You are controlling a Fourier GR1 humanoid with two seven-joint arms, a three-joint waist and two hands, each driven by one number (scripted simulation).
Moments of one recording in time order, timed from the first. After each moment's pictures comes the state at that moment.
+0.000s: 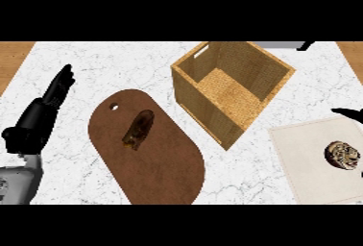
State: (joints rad) left arm -0.20 0.37 0.00 -1.56 -0.05 -0.01 0.00; right arm -0.32 -0.83 0.15 -1.21 0.48 0.68 0.22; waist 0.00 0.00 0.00
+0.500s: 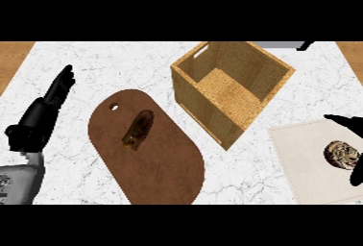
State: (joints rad) left arm -0.21 0.34 0.04 -1.52 -0.08 -0.05 -0.02; right arm -0.26 -0.74 0.09 -1.20 0.59 0.64 0.17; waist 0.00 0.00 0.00
